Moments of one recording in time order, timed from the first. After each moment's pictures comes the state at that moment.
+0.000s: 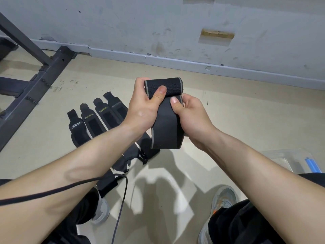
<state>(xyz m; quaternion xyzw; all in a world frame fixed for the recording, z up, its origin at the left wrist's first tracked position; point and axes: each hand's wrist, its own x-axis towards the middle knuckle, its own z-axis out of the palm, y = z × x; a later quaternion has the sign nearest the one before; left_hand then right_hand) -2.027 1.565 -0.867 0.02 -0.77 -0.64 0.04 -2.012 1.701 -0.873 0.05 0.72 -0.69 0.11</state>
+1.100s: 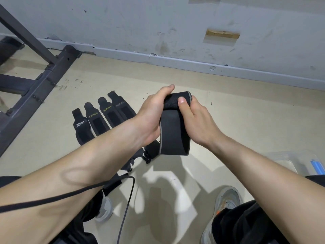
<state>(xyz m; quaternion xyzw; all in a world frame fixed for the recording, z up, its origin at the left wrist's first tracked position) -2.020 1.571 -0.851 0.20 -0.56 -0.77 -0.23 -2.007 1.708 -0.873 0.01 0.88 -0.47 0.08</state>
